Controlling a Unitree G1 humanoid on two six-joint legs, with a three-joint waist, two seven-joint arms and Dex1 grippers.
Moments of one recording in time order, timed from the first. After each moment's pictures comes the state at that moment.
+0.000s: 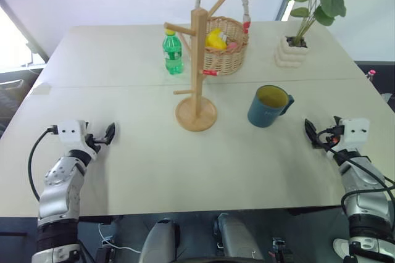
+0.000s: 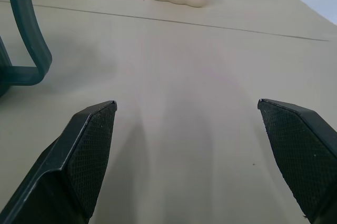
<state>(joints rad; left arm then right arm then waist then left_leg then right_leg) -0.09 0.41 0.35 0.06 -0.32 0.24 -0.33 -0.14 -0.53 -0.38 0.35 0.28 -0.07 0.42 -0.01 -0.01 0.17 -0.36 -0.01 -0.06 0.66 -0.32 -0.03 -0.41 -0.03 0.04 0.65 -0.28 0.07</state>
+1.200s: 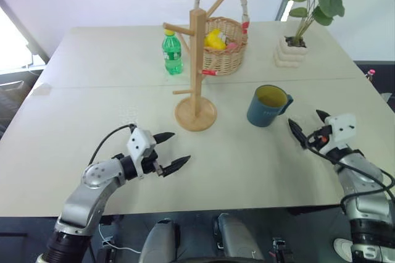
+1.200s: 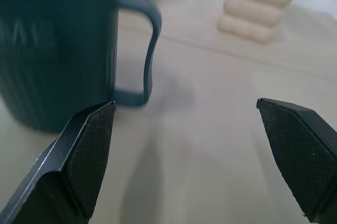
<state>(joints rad) -0.03 0.50 -0.08 -0.35 -0.38 0.31 -0.80 -0.14 -0.55 -0.31 0.19 0.27 -0.03 0.51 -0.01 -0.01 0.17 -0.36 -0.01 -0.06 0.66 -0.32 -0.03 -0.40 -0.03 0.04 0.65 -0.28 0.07</state>
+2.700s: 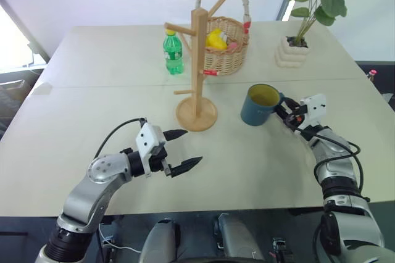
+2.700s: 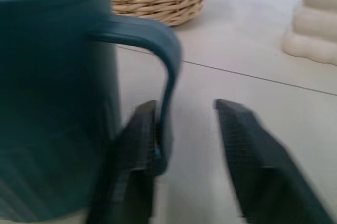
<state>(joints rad) -0.07 0.51 -0.10 -0.45 -0.43 0.40 -0.80 -0.48 -0.48 -0.23 0.68 0.25 -0.21 0.70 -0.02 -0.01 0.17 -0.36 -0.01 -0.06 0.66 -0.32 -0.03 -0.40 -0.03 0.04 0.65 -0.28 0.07</state>
